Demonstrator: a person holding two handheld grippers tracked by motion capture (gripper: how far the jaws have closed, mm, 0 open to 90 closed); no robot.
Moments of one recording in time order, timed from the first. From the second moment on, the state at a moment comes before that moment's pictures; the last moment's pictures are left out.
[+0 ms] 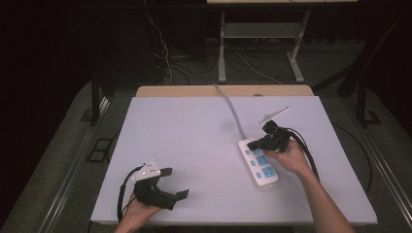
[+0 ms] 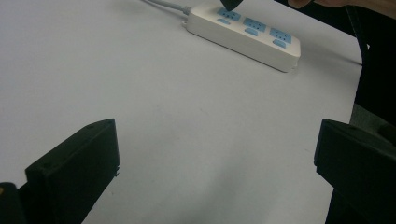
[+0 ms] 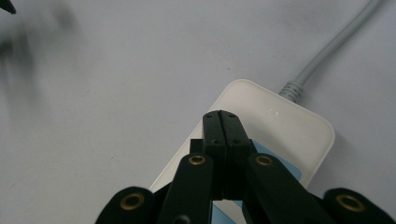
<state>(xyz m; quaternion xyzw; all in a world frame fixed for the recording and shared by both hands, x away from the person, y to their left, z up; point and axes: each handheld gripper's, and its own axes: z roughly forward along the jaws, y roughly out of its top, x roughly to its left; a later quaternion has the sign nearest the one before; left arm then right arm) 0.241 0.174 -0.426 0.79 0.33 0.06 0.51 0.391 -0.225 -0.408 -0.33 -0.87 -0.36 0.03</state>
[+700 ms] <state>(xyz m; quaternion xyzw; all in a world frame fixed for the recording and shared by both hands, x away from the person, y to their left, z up) 0.240 0.174 -0.426 0.79 0.33 0.06 0.51 0.371 -0.247 -0.380 -0.33 -0.87 -0.37 0.01</state>
